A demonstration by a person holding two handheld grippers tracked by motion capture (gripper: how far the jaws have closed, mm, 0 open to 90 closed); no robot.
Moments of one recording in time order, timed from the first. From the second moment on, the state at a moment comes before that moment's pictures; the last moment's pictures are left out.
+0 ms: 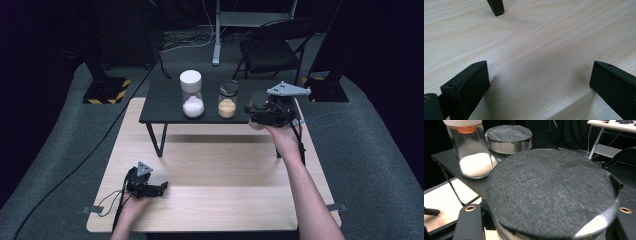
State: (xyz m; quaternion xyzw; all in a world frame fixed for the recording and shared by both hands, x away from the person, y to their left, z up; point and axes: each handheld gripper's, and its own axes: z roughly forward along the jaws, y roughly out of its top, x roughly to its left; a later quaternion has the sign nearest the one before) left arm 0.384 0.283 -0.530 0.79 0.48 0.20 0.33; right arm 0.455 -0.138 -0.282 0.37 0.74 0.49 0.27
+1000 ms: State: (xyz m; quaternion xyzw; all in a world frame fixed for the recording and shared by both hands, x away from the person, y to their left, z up) left arm 0.384 0.284 -0.530 0.79 0.48 0.20 0.33; right arm 0.492 -0.137 -0.285 0.38 0.73 0.49 0.28
